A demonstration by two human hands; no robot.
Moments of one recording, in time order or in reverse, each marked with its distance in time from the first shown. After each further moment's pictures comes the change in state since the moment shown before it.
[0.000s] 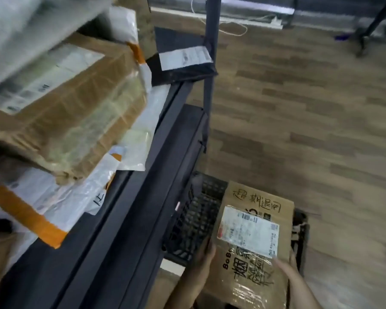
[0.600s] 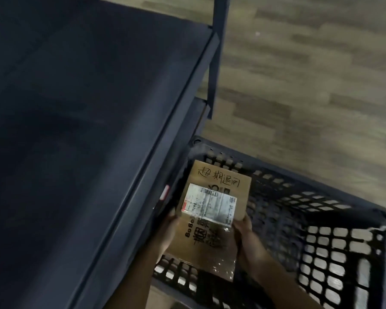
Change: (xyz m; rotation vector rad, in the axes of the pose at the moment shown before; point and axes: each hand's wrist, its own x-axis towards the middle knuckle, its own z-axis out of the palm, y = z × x) left_hand 0.247 -0.107 -0.069 0.186 0.154 -0.047; right_hand 0.232 0.142 0.068 0.120 -0.190 0.157
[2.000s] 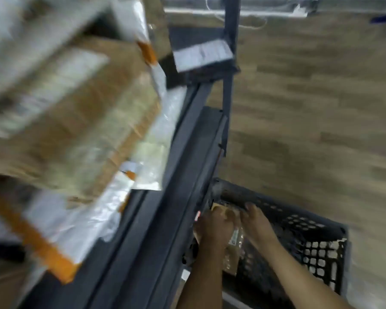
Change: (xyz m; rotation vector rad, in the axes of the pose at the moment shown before) left_hand -0.146 0.157 -0.001 0.731 0.347 0.210; right_hand -0.132 -0.140 0.102 -1.128 0.242 -0.263
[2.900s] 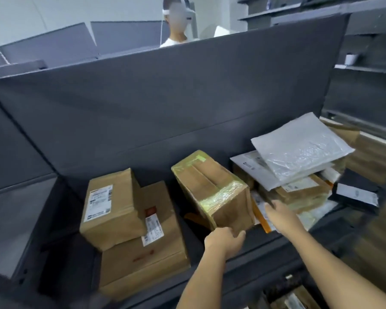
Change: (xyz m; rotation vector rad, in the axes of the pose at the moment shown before) left_hand -0.386 -0.113 -0.299 -0.273 0.187 -0.417; right_hand -0.374 -0.304 -0.078 -0.311 -0.238 -0.678
